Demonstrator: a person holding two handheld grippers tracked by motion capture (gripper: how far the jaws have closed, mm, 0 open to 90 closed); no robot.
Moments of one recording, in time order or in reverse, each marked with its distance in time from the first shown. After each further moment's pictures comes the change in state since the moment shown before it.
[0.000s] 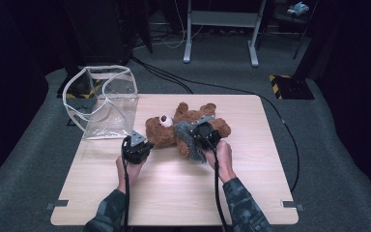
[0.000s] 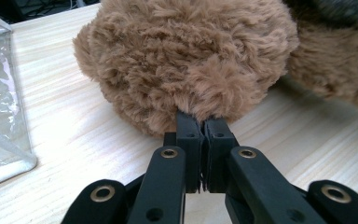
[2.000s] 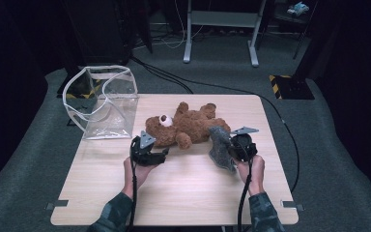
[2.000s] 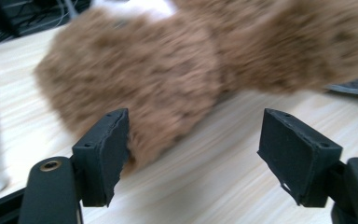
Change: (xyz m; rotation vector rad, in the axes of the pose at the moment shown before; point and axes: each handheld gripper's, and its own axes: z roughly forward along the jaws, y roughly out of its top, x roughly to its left) left arm -0.046 0.024 -0.007 -0.022 -0.035 0.049; right arm -0.066 -0.076 -0.045 -0.035 -0.073 0.200
